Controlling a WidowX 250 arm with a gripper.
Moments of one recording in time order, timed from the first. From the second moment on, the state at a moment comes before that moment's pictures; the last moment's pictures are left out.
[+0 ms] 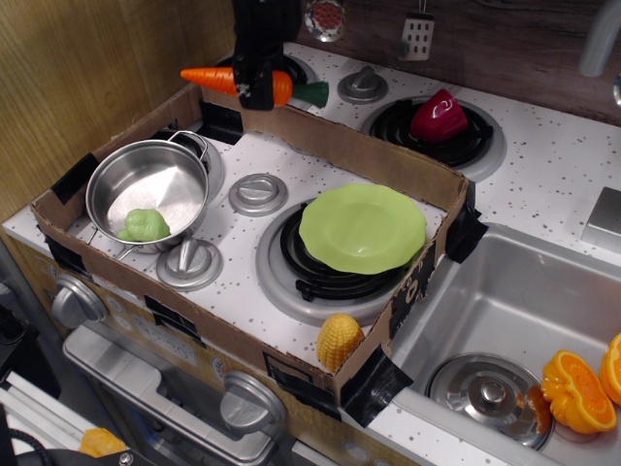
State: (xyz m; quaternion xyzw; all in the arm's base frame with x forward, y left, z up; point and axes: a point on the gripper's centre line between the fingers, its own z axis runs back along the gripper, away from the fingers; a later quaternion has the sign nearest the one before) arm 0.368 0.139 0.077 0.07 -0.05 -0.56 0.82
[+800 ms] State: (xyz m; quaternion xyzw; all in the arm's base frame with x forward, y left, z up) arm 0.346 0.150 0.038 0.07 -0.11 -0.66 0.74
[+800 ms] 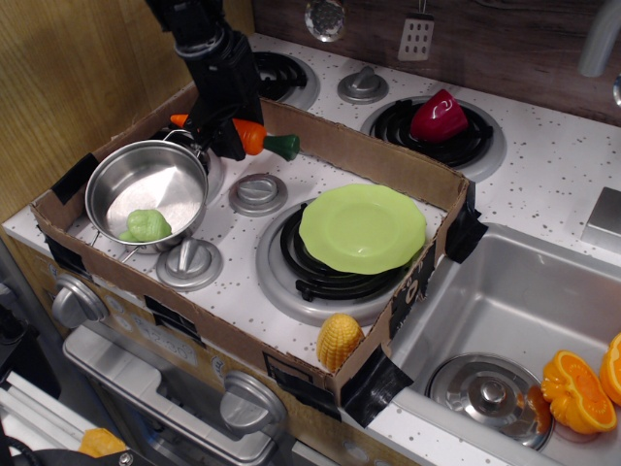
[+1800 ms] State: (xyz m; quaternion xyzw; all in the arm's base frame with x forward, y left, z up) arm 0.368 0.123 0.053 0.09 -0.10 -0.58 0.80
